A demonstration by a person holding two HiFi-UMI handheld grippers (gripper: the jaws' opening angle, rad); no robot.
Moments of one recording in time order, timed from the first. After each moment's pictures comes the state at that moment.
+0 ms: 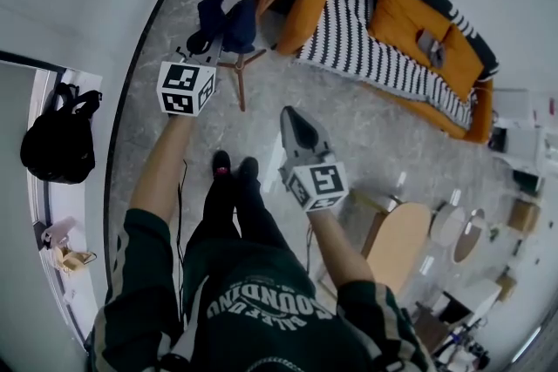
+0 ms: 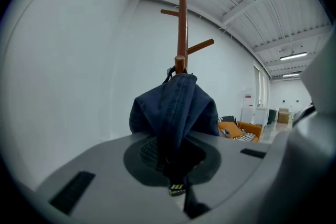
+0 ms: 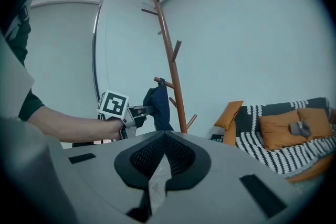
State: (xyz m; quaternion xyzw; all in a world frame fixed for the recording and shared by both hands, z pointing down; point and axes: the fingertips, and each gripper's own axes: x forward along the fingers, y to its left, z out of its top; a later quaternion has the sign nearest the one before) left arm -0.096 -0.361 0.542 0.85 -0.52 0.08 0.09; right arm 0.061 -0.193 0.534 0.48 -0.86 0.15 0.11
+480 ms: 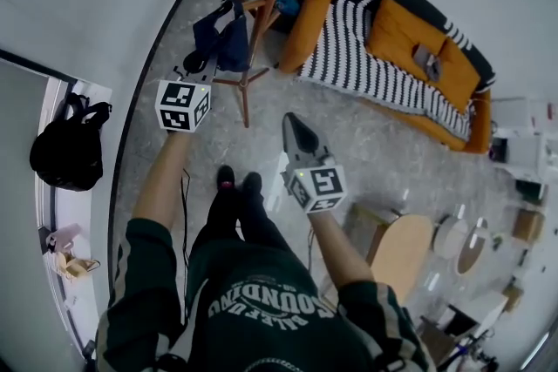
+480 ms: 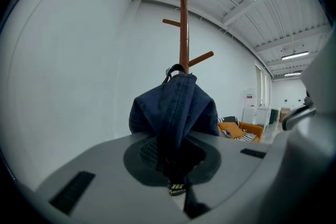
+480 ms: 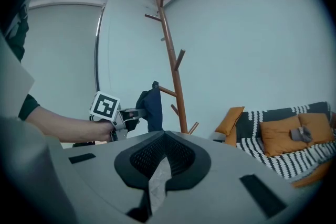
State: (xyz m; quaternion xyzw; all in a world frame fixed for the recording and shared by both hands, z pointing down) left arm -0.120 -0.341 0.520 0.84 -0.53 0.08 0.09; right arm 0.060 -0.196 0.517 0.48 -0.86 0.15 0.12
